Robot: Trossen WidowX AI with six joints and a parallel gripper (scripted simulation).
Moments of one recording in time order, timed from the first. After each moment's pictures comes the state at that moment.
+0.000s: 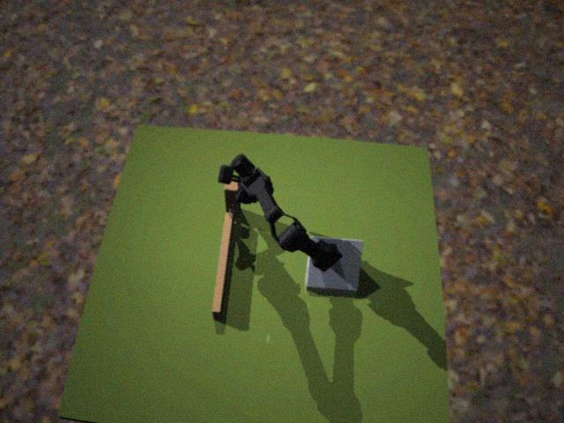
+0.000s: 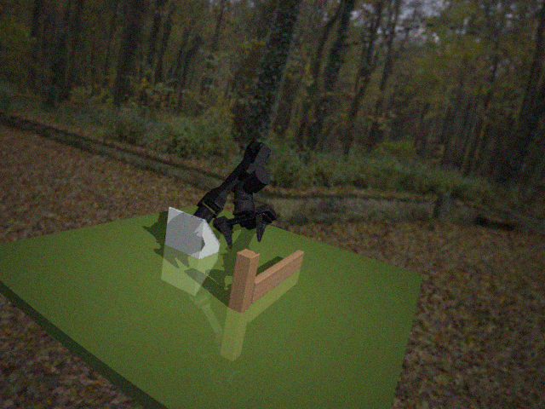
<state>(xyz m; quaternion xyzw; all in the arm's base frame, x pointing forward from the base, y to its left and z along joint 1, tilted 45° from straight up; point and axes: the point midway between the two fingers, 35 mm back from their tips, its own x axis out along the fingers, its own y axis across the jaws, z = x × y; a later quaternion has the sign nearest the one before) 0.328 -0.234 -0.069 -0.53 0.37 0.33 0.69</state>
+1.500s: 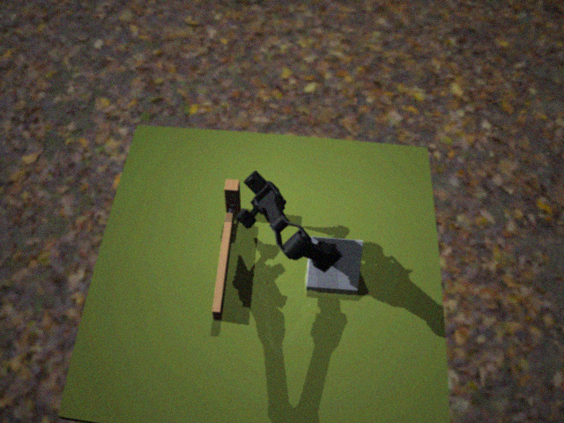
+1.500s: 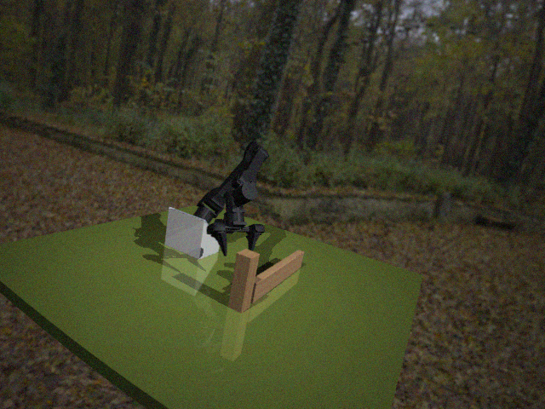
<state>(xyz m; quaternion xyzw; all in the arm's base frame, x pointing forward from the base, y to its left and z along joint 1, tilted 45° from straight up) 0.273 -0.133 -0.073 -0.74 0.05 0.51 0.43</state>
